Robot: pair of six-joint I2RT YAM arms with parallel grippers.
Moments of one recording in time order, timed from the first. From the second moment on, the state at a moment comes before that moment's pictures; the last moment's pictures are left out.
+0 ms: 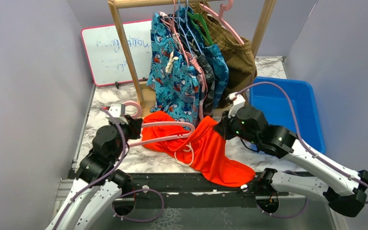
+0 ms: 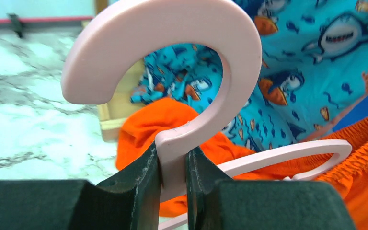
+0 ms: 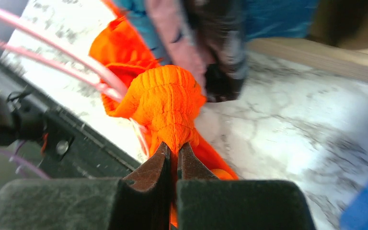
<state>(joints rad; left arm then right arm) -0.51 0.43 0.66 -0.47 -0.18 -0.34 0.94 0.94 0.98 -0.58 0.12 0.42</state>
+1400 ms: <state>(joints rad) -0.51 0.48 0.66 -0.37 0.07 -0.31 0.93 0.66 0.71 -0.31 -0.12 0.42</state>
